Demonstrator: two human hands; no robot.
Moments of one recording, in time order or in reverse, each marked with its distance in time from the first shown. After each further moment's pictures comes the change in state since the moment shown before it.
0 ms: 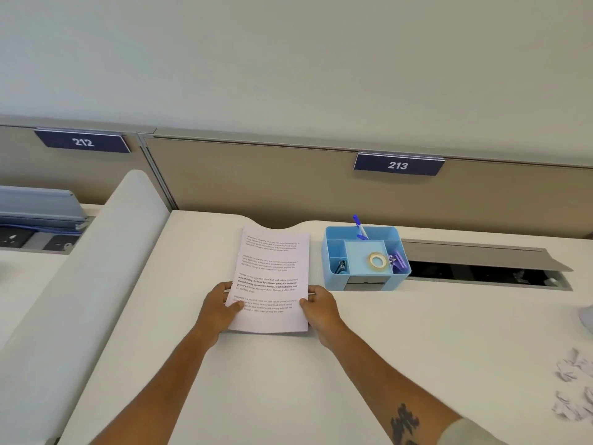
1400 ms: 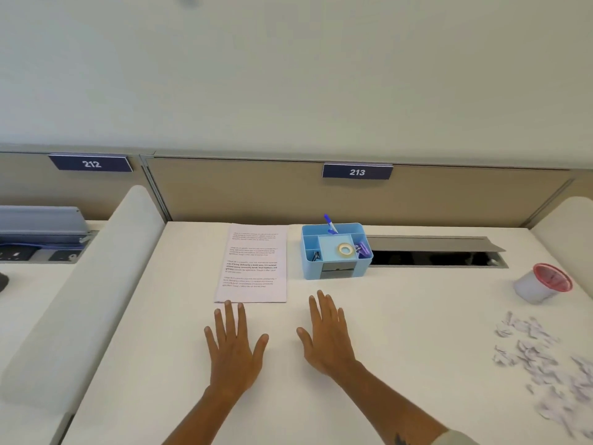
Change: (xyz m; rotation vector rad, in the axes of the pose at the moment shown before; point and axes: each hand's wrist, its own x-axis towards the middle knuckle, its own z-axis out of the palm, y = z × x) left_hand -0.141 -0.060 0.067 0.795 0.271 0.496; right_hand -0.092 0.101 -0.047 -0.990 0.219 -0.520
